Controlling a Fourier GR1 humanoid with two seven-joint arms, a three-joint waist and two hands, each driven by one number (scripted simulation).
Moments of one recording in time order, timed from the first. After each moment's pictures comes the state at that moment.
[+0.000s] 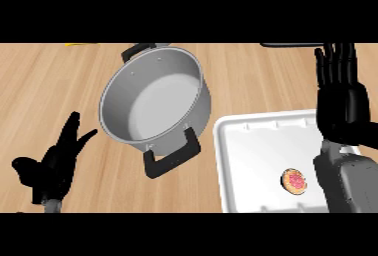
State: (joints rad) left arm 0.02 0.46 -0.29 -1.56 0.38 0.42 -0.01; right arm -0.35 -0.18 -0.02 -1.62 -0.16 -0.26 -0.12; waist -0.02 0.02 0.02
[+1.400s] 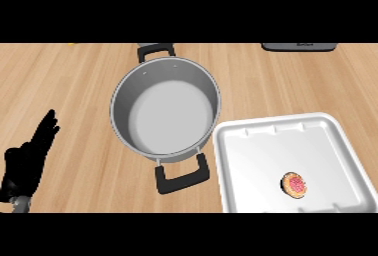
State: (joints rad) left arm 0.02 0.60 -0.22 -1.50 0.25 0.35 0.06; right arm 0.48 -0.64 -0.06 -2.02 0.26 -0.14 0.14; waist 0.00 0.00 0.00
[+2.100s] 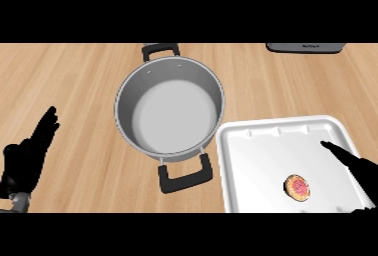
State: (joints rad) left arm 0.00 0.59 -0.20 -1.50 0.22 0.32 0.07; right arm 0.11 -0.73 0.20 -1.99 0.20 0.31 0.80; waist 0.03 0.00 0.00
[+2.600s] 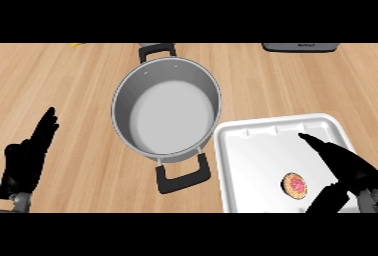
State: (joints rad) left arm 0.01 0.54 -0.15 -1.51 0.17 0.29 0.10; right arm -0.07 -0.61 0.28 -1.83 0.25 0.43 0.89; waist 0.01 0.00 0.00
